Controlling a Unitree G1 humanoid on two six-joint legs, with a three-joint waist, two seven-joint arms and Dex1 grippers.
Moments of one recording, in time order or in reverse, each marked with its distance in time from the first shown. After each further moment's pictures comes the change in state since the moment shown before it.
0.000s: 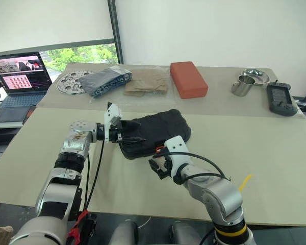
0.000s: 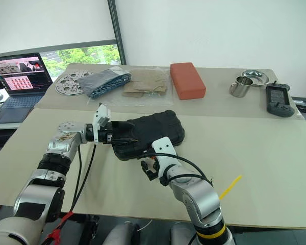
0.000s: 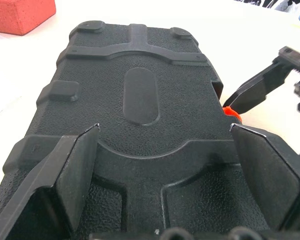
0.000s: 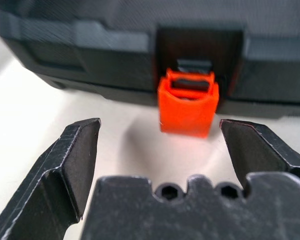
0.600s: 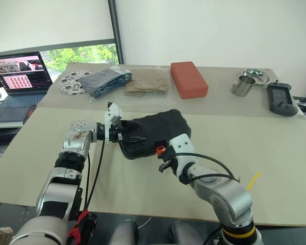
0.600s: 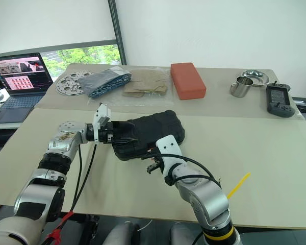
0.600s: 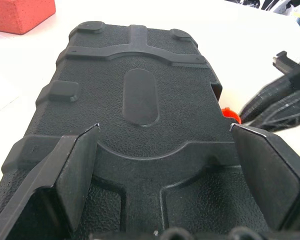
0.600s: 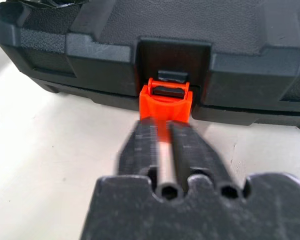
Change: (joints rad) left arm -0.004 -0.006 0.003 -0.001 0.000 0.010 0.001; right arm -0.014 -0.078 -0.012 -0.095 0.025 0.021 0.021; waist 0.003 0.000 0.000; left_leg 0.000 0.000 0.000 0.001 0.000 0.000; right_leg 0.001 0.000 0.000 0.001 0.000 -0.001
